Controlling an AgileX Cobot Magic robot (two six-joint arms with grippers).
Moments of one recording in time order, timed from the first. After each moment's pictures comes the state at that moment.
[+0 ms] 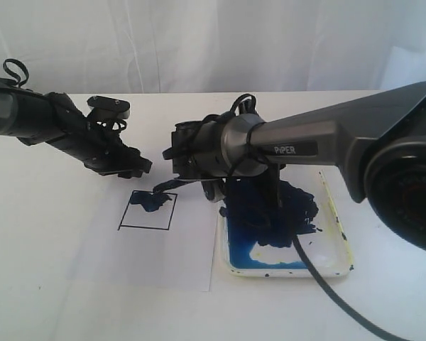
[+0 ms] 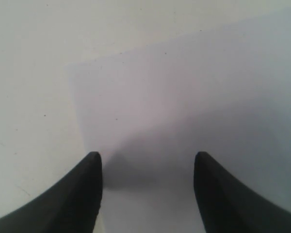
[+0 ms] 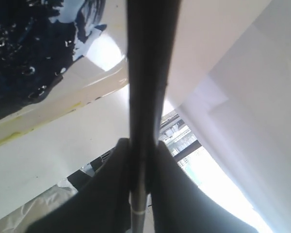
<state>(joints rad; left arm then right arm) -0.33 2.10 -1.36 -0.47 0.32 0.52 0.78 2.20 -1.53 -1.11 1.21 -0.24</state>
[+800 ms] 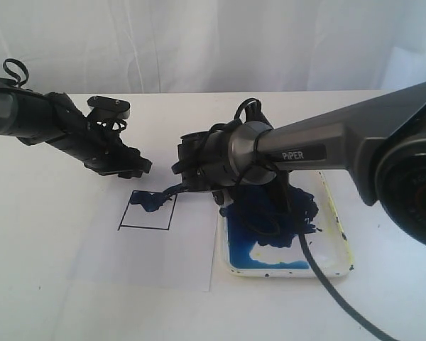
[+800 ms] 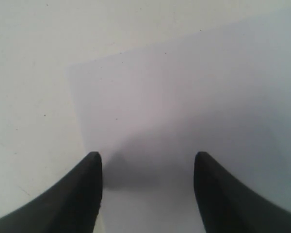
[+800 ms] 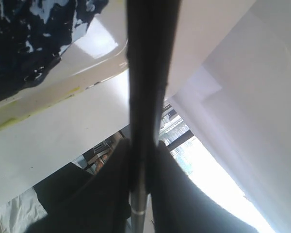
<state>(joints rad) -0.33 2.10 -1.36 -0.47 0.32 0.52 0.78 2.17 -1.45 -1.18 1.21 -0.17</state>
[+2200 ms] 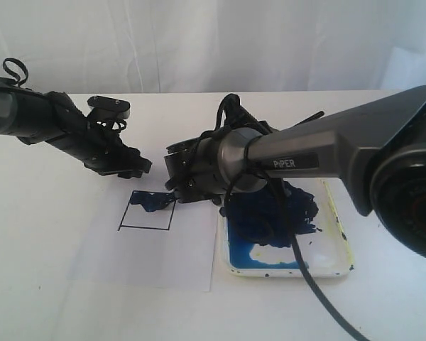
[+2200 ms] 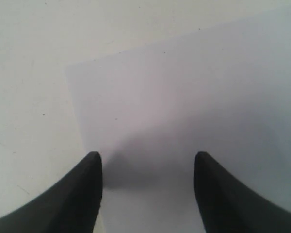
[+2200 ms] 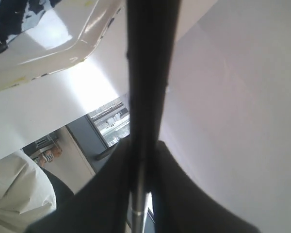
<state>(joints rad) -0.33 2.10 -1.37 -0.47 0.33 0.52 0.82 2.17 -1.45 -1.32 1.21 -0.26</state>
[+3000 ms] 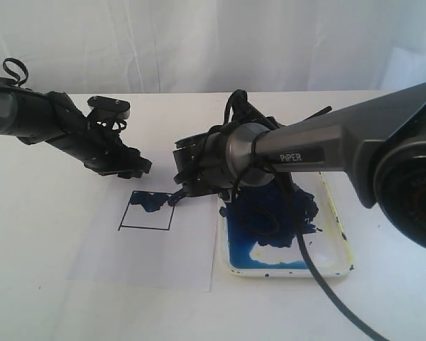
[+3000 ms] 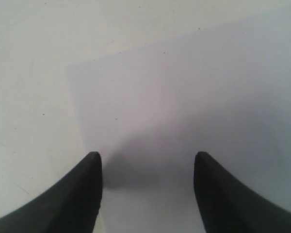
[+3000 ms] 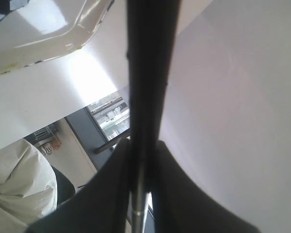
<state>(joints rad) -0.33 2.10 -1.37 -0.47 0.33 0.52 0.79 2.17 -1.45 -1.33 1.21 -0.28</state>
